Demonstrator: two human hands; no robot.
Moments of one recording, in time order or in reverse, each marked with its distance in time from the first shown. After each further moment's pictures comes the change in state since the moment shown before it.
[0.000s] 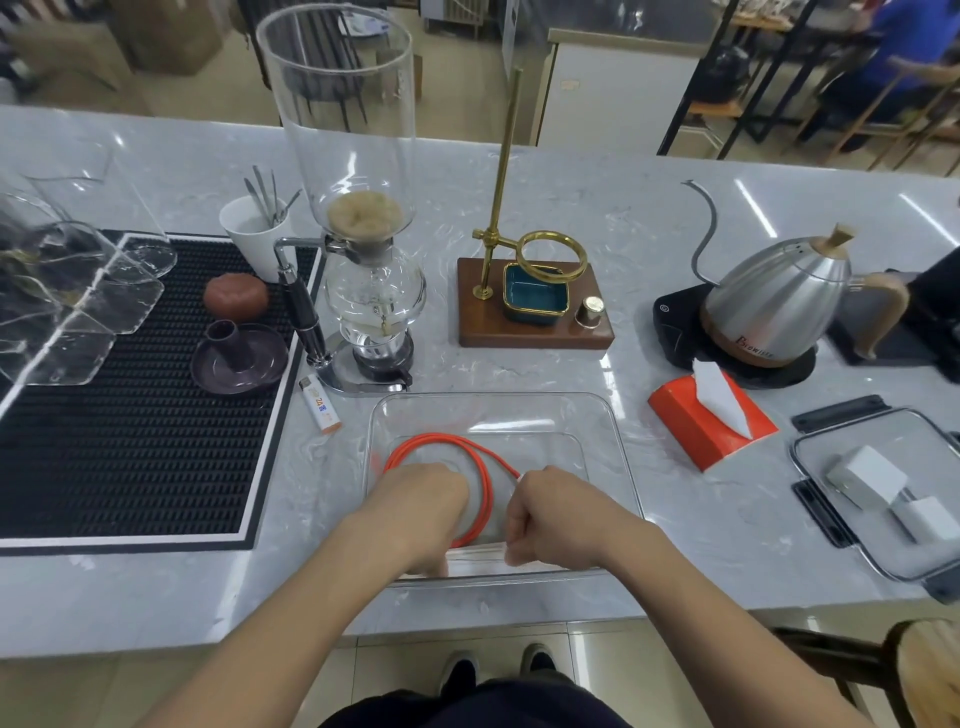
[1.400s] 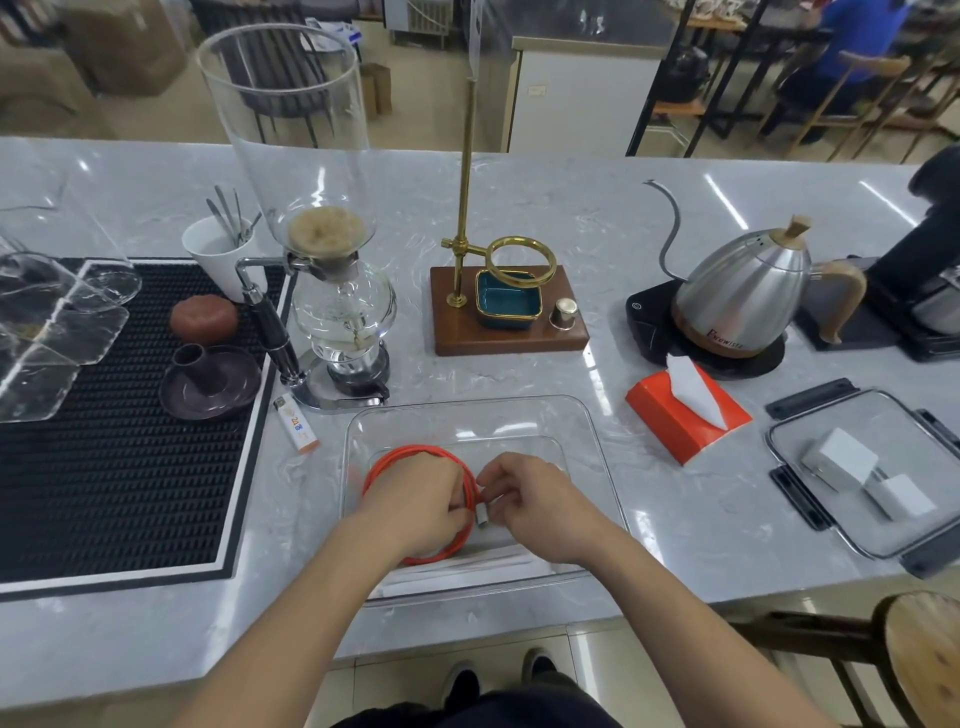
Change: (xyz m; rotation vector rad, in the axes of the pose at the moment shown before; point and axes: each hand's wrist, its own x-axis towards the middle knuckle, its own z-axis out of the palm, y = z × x) left_hand 0.055 -0.014 0.029 -0.317 0.378 0.125; right_hand 0.004 0.003 0.009 0.548 0.252 0.126
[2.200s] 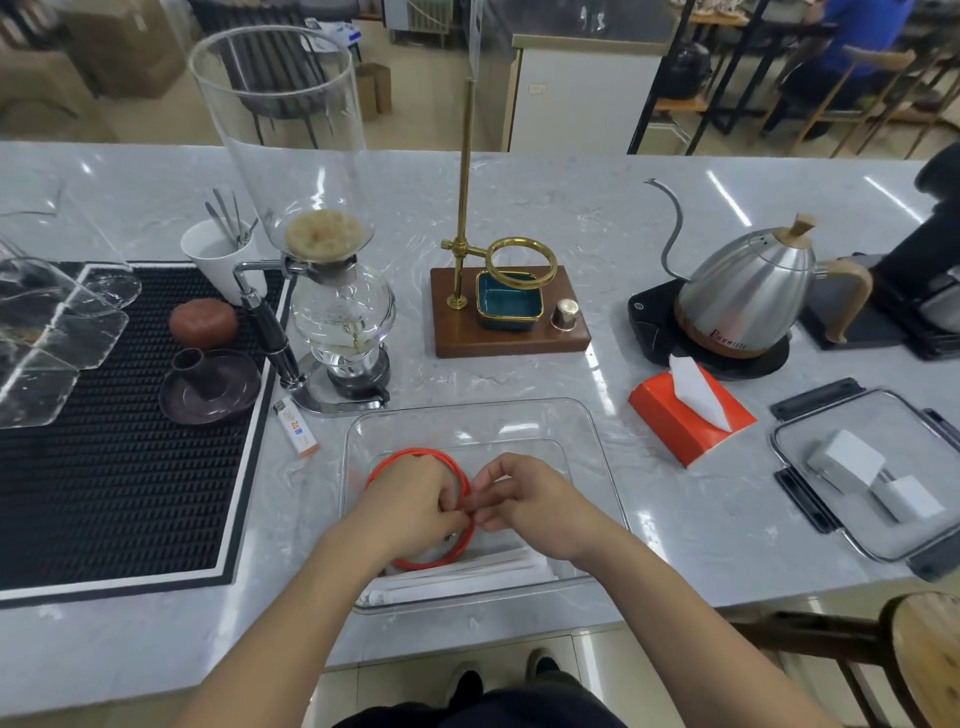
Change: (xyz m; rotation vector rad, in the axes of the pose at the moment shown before) left_hand -0.003 -0.006 -0.003 -0.146 0.034 -0.040; right_hand 0.002 -0.007 0.003 0.410 -0.109 0.108
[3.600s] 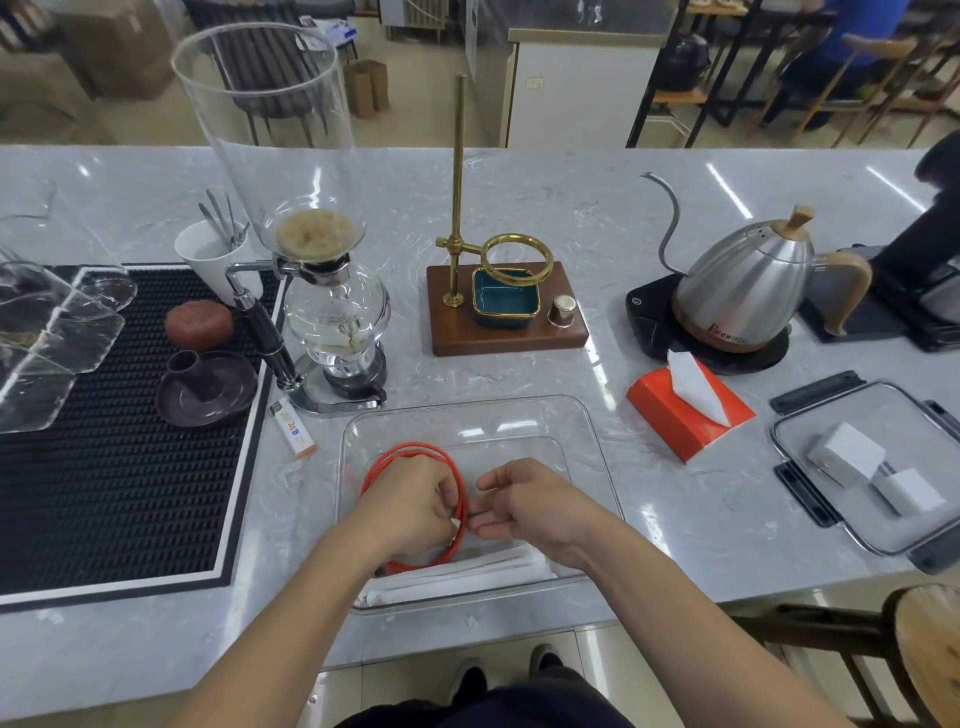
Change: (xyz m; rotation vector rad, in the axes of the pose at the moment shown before) left_hand -0.003 0.008 -0.003 -0.117 -0.090 -0.131; right_hand 0.003 -0.005 0.002 0.251 -0.019 0.192
